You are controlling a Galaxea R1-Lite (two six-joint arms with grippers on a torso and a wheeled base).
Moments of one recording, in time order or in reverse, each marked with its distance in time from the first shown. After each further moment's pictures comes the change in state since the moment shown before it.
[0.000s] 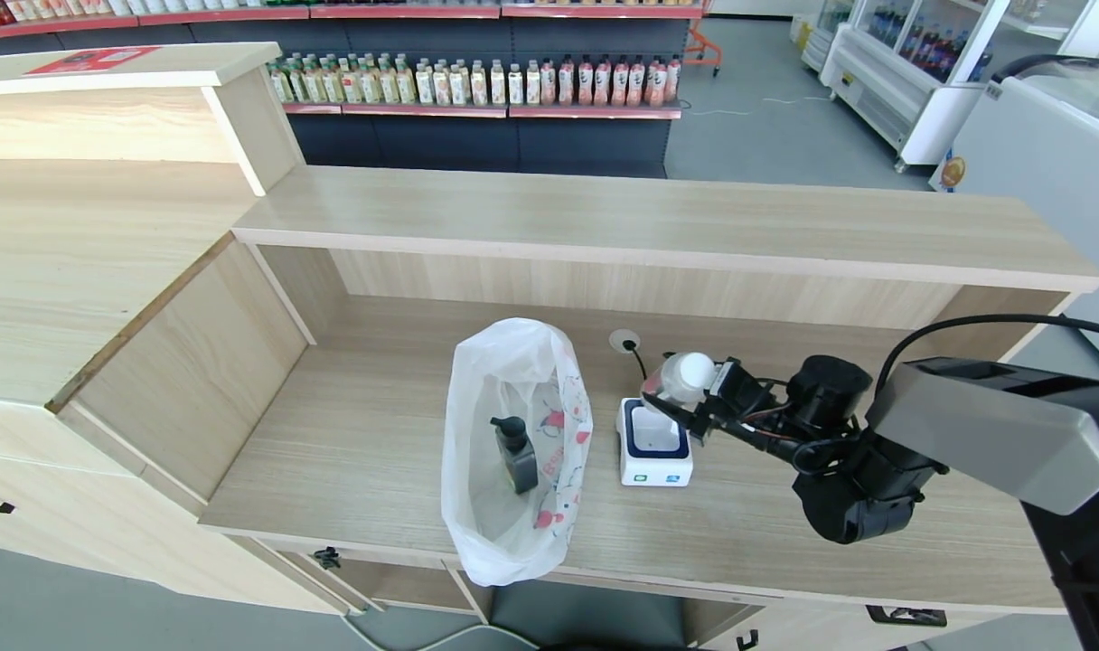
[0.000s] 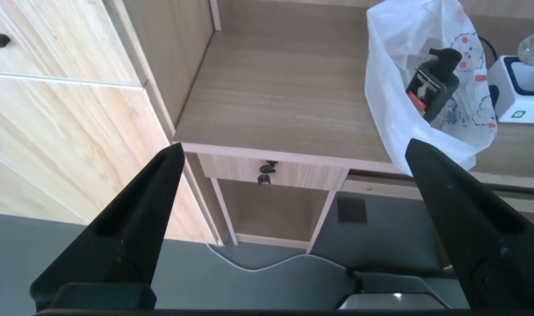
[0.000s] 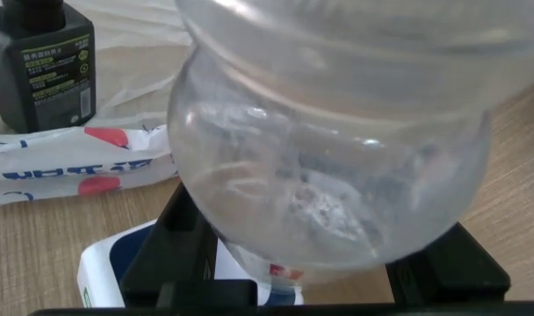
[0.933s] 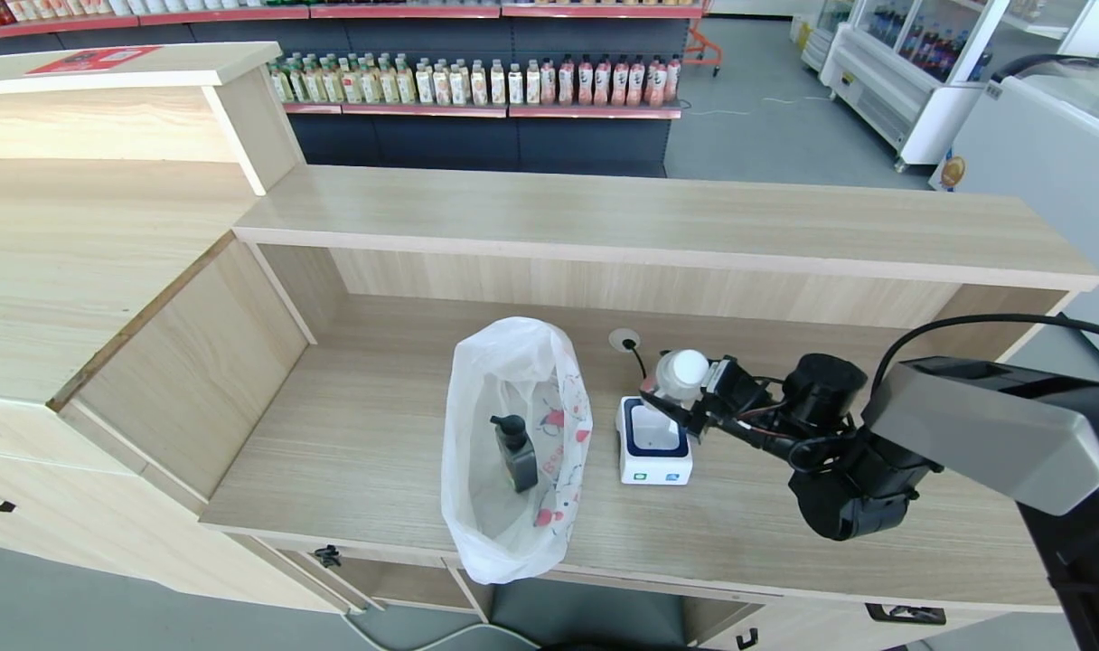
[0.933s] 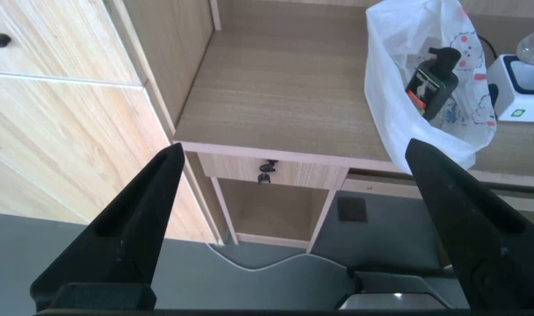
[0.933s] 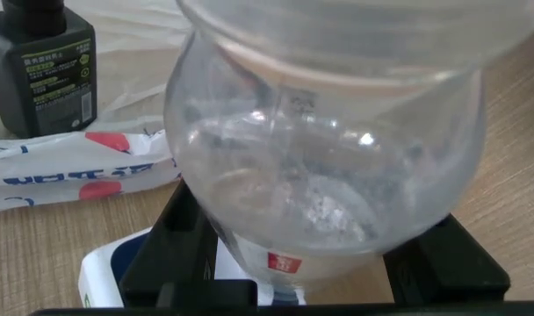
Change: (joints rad) left arm 0.000 0.000 0.000 0.000 0.000 0.001; right arm 0.004 0.002 -0.022 0.011 -0.003 0.010
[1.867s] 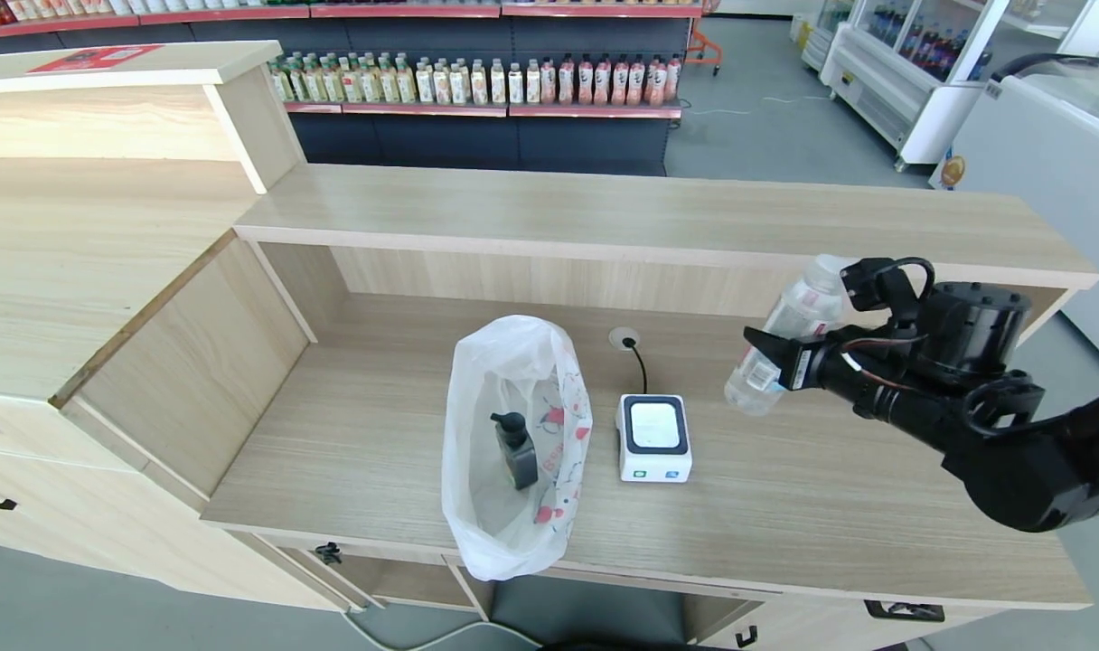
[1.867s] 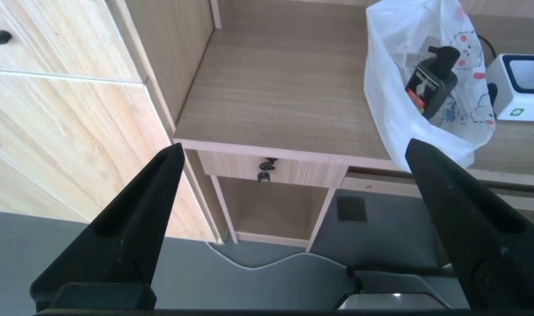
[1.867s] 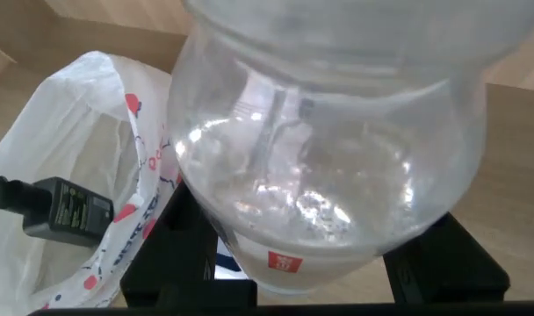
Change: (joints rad) left arm 0.000 0.000 0.000 0.000 0.000 -0.003; right arm -0.049 -0.569 0.296 0.459 -0.533 0.662
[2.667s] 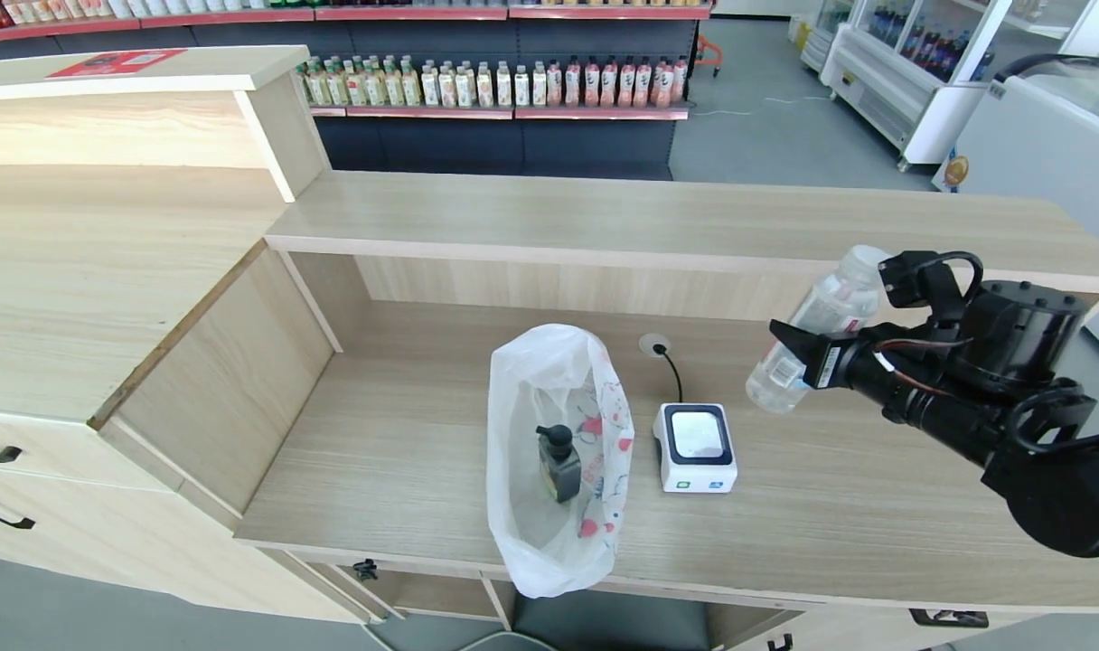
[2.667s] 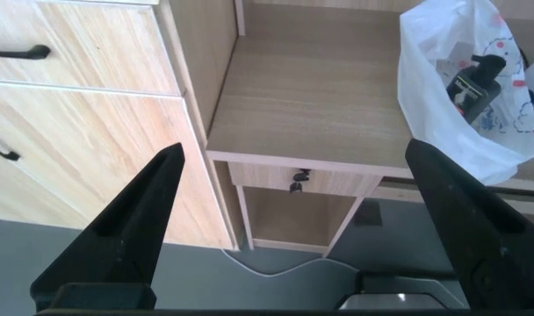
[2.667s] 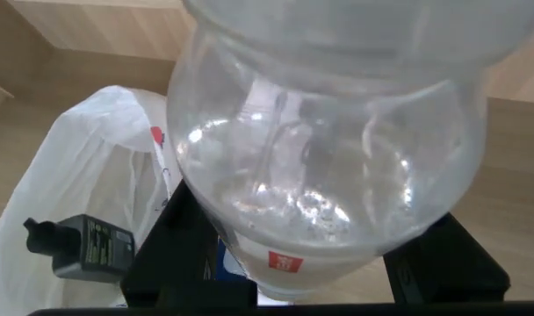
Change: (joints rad) left arm 0.000 0.000 0.000 0.000 0.001 0.002; right arm 0.014 -0.074 0.069 -0.023 -0.058 0.006
